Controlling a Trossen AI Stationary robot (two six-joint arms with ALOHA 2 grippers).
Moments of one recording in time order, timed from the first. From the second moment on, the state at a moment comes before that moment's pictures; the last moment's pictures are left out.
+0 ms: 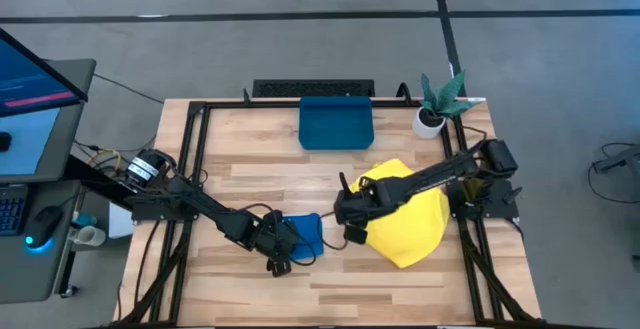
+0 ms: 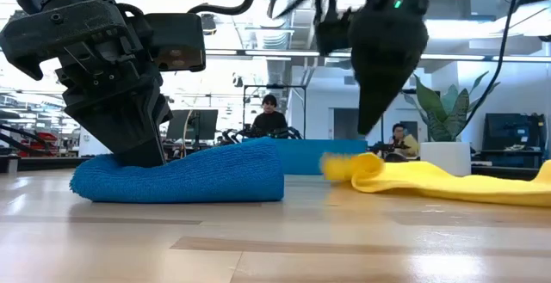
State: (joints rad) left arm -0.47 1.77 0.89 -0.22 -0.21 -0.70; right arm 0.25 1.80 1.26 -0.80 0.17 0.47
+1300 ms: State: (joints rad) left arm -0.45 1.77 0.89 -0.17 -0.22 -0.70; right arm 0.50 2.04 1.30 -0.12 0.35 -0.31
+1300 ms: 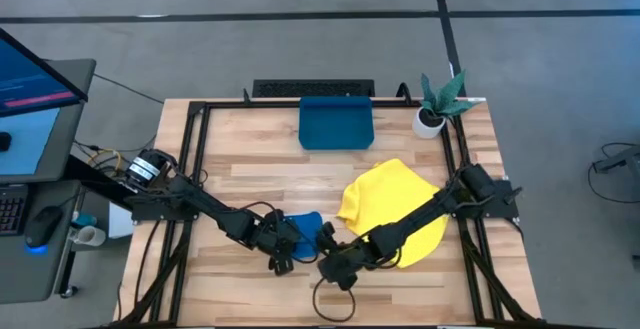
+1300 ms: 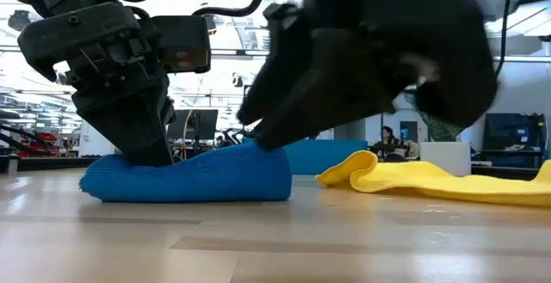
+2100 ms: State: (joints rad) left arm -0.43 1.77 0.89 -0.17 -0.22 -0.63; right arm 0.40 2.12 1.30 -0.24 0.25 -0.11
